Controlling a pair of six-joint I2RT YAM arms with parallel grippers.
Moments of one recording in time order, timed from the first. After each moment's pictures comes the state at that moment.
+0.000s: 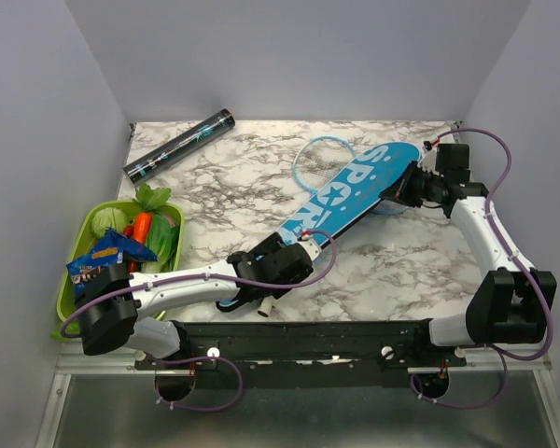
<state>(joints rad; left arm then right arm) -1.15 1.36 0.87 -0.53 -0.49 -0.05 -0.02 1.39 1.10 -0.49 -0.46 0.44</state>
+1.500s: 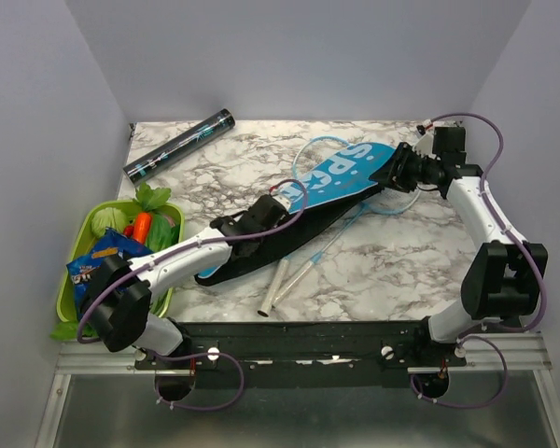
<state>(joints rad) -0.82 1.44 0.96 -0.51 -0.43 -0.01 -0.03 1.56 1.24 -0.46 -0.59 0.44</state>
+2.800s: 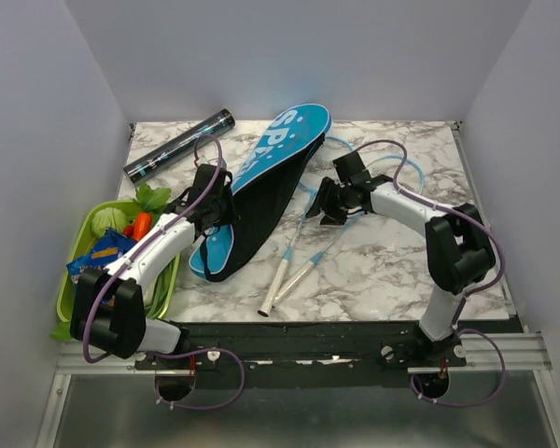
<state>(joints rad) -0.35 1.37 0.96 -0.39 -0.04 -0.51 0.45 1.80 1.24 -0.42 -0.25 0.76</state>
